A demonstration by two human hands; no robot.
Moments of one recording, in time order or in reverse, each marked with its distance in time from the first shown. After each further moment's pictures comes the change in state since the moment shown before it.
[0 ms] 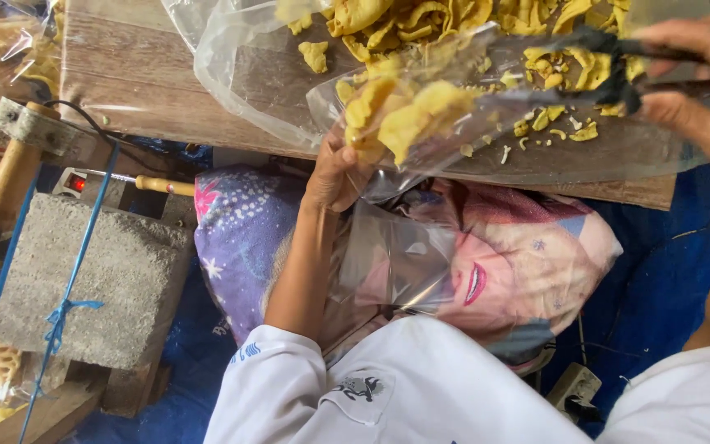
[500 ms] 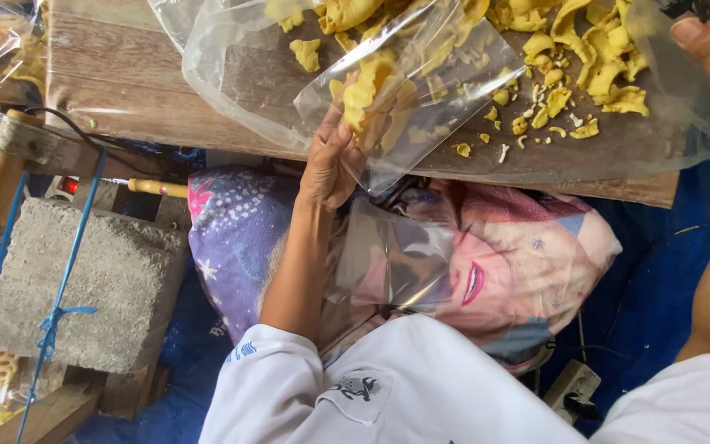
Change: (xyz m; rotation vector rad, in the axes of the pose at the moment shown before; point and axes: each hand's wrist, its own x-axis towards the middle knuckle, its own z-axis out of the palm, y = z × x) left_hand 0.012 0.002 0.010 0.039 0.128 0.038; right_hand -0.028 0.114 0.051 0.278 0.261 0.148
